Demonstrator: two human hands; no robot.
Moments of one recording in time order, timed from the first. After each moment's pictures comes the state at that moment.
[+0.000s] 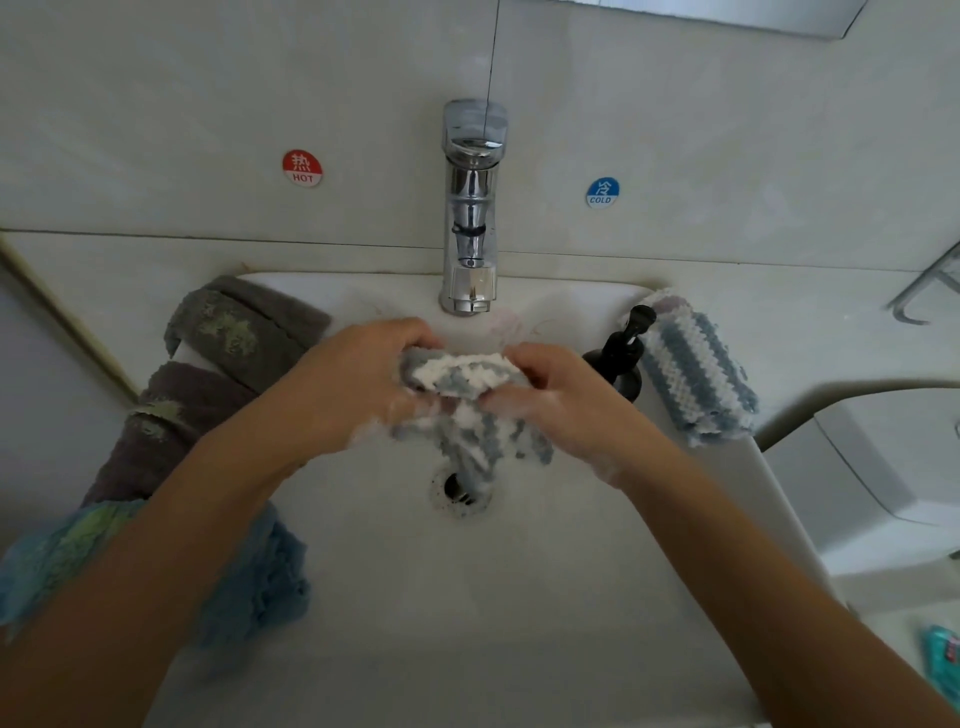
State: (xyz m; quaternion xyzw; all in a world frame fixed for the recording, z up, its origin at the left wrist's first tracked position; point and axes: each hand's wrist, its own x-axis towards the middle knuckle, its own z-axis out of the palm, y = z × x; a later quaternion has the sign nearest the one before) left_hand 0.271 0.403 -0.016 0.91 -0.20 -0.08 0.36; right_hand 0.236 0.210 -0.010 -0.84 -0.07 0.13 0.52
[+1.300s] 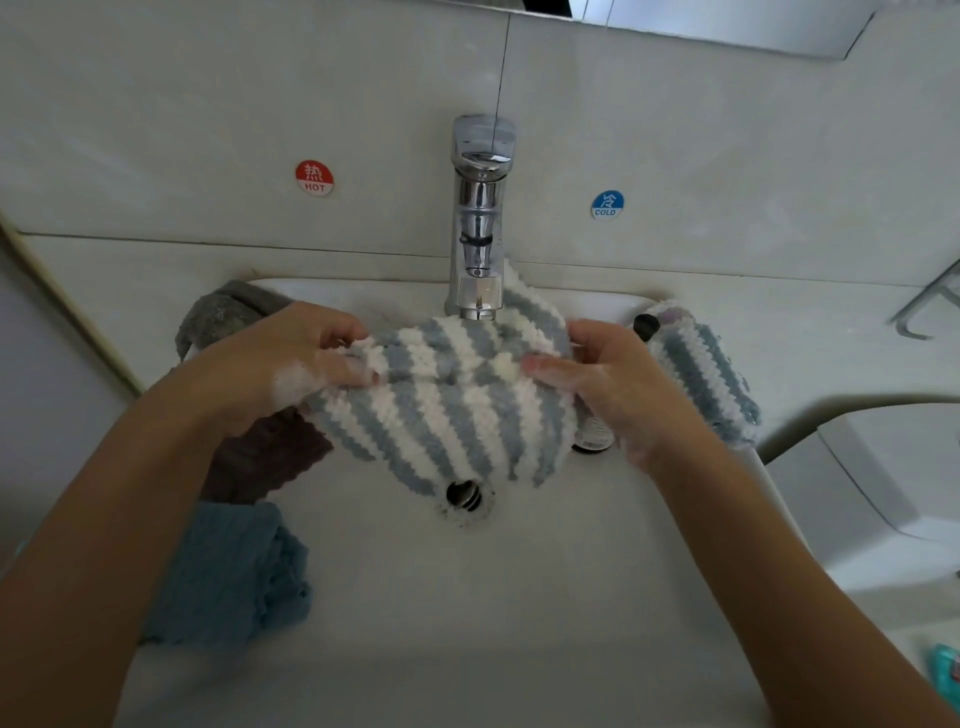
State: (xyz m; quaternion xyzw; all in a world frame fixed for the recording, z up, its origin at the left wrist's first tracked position) left_hand 0.286 0.445 -0.007 0.87 -0.07 -0.15 0.47; right_hand 0.246 0.186 -0.007 -0.77 -0.01 0.07 0.63
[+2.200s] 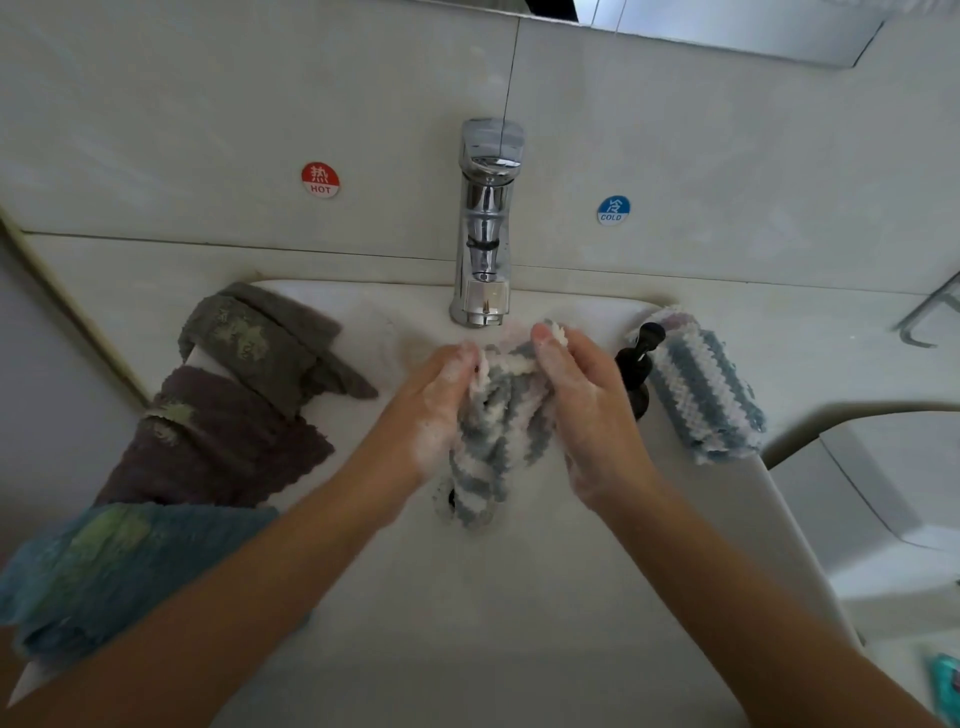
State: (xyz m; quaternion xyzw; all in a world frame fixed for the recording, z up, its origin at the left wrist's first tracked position) left_hand 0.244 0.354 -0.035 0.74 0.00 -0.10 0.67; right_hand 0.235 0.224 -0.024 -0.68 0.02 -0.04 0.74
